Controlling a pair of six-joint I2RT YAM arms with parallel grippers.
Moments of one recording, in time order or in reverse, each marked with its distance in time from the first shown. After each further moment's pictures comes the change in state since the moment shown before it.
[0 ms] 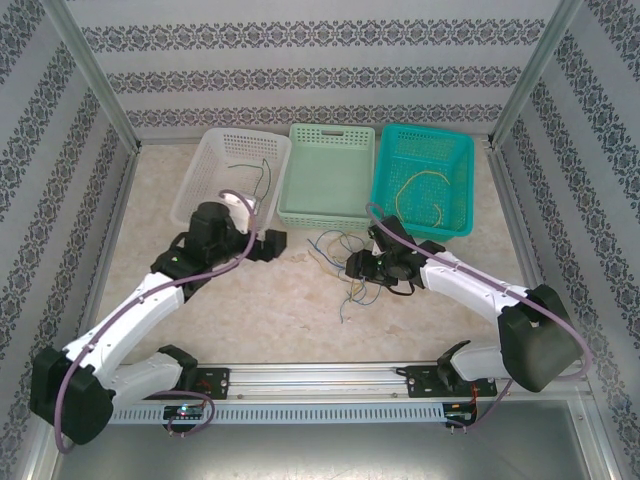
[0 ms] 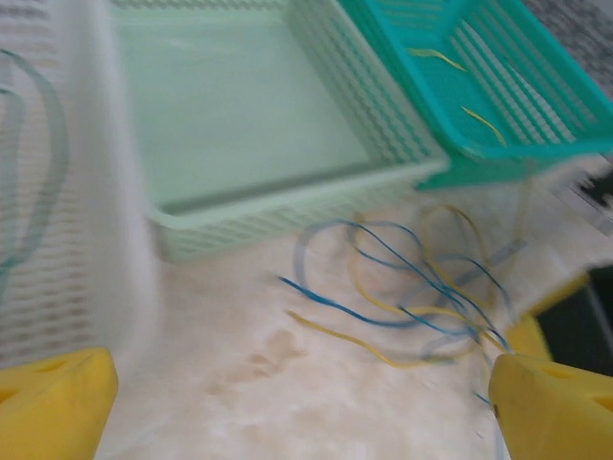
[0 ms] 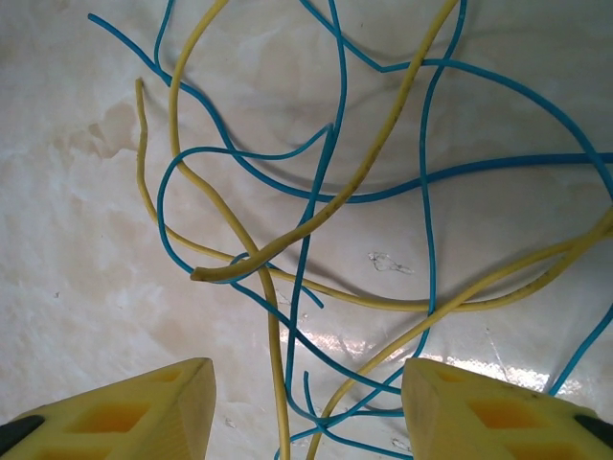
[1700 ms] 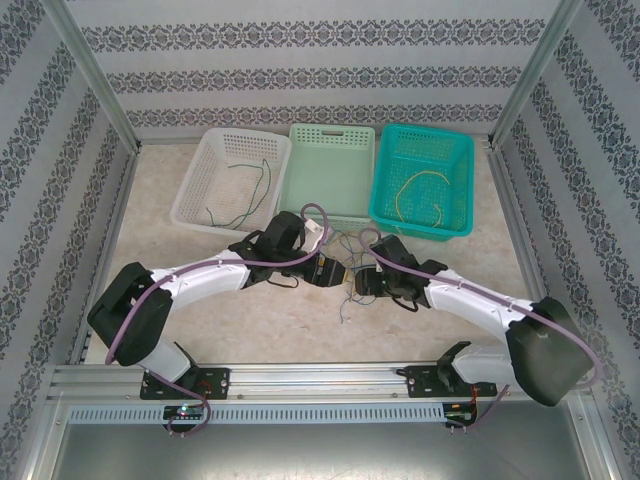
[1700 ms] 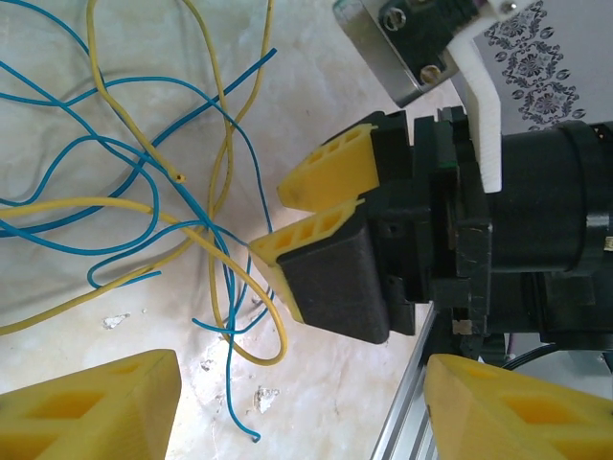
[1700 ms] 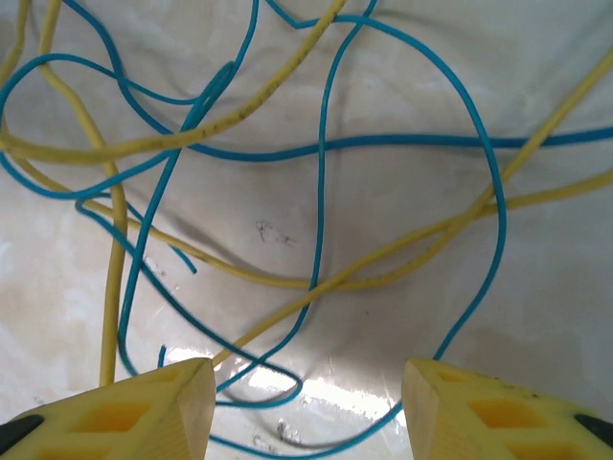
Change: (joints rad) left arm -0.240 0.466 0.106 0.200 0.391 -0.246; right arm 0.059 -0.068 -0.151 0.067 0.187 -0.186
